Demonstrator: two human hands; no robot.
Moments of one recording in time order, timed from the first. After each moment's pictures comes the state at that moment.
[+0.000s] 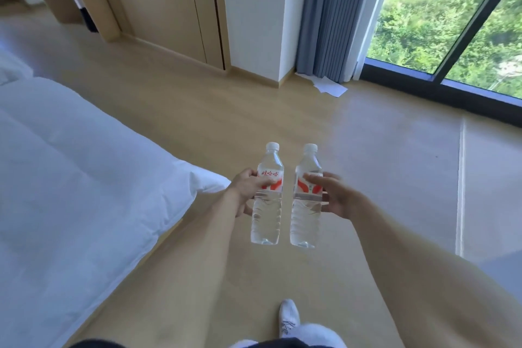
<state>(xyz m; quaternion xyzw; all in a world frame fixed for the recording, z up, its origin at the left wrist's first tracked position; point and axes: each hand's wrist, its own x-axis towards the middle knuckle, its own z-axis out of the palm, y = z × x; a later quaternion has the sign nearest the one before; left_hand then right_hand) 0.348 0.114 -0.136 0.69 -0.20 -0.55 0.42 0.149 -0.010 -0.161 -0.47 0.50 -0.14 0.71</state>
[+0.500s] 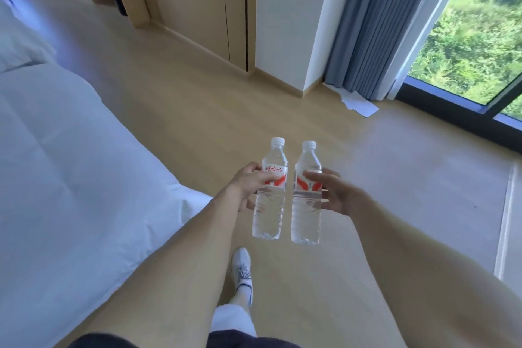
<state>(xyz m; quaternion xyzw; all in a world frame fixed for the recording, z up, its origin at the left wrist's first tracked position) 0.445 -0.069 -0.139 0.68 -0.16 -0.54 0.47 0.271 -0.219 -0.159 -0.51 0.47 -0.07 0.72</state>
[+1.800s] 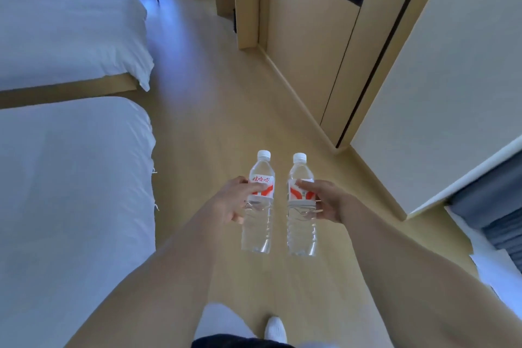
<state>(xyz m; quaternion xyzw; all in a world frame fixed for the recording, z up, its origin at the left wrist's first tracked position) 1.070 -0.453 -0.155 0.71 0.05 -0.41 0.58 0.984 -0.675 -0.150 -0.60 0.36 0.15 0.70</state>
